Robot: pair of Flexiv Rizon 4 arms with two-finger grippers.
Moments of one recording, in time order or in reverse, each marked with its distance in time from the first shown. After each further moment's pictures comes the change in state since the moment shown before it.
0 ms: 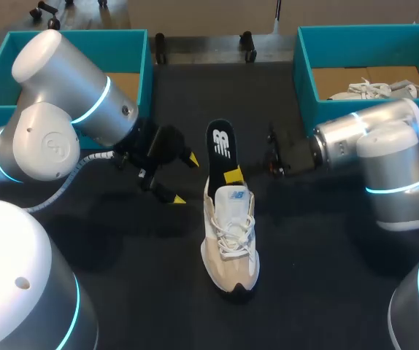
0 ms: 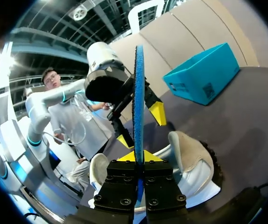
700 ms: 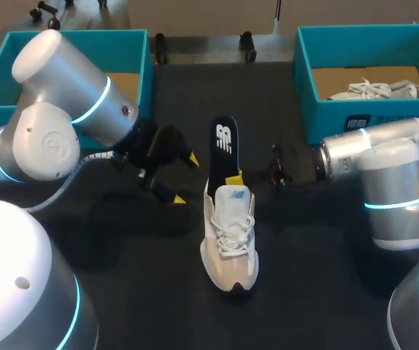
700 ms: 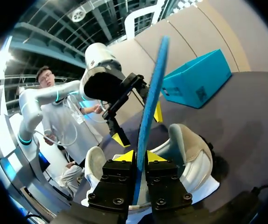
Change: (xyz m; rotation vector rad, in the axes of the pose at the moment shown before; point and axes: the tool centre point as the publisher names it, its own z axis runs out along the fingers) left arm 0.000 0.000 0.000 0.000 0.000 0.000; right arm -0.002 -0.004 -0.001 -0.081 -0.112 -0.049
